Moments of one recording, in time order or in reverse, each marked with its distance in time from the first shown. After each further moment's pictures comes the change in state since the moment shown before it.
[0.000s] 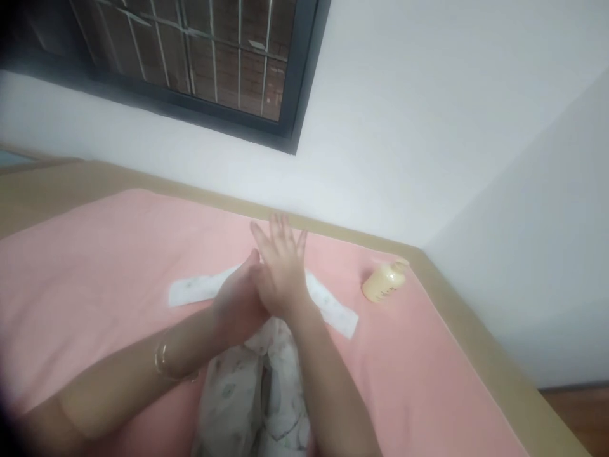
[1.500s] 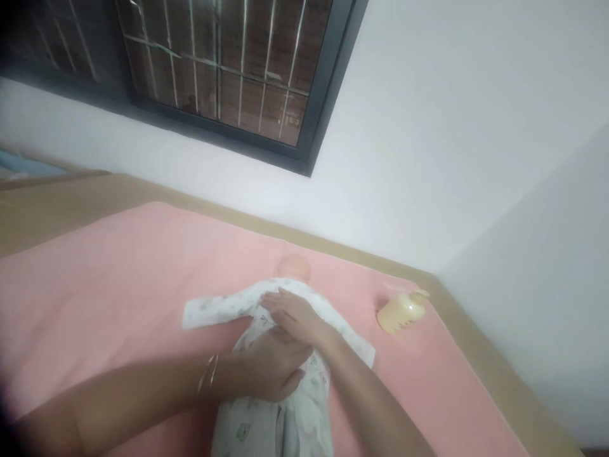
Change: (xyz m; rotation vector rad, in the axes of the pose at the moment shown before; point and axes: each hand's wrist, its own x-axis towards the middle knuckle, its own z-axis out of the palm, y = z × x) left_hand -0.018 -0.083 -0.078 1.633 -0.537 0.630; right_hand -0.023 0.062 0.057 0.463 -0.541 -0.124
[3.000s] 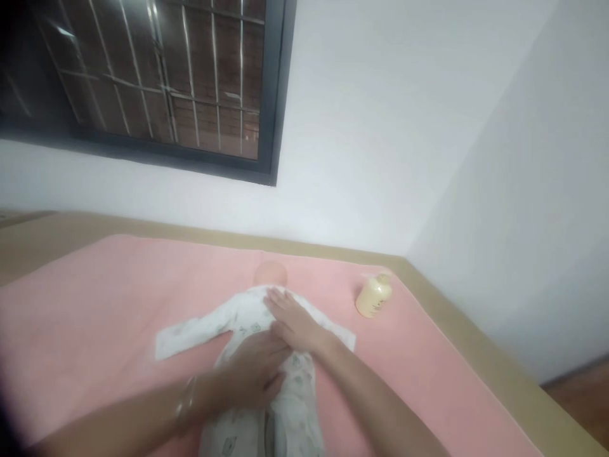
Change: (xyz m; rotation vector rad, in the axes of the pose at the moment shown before) left_hand 0.005 -0.003 0.001 -0.105 0.024 0.013; right_hand -0.045 0.018 -0.007 -0.382 0.019 0.082
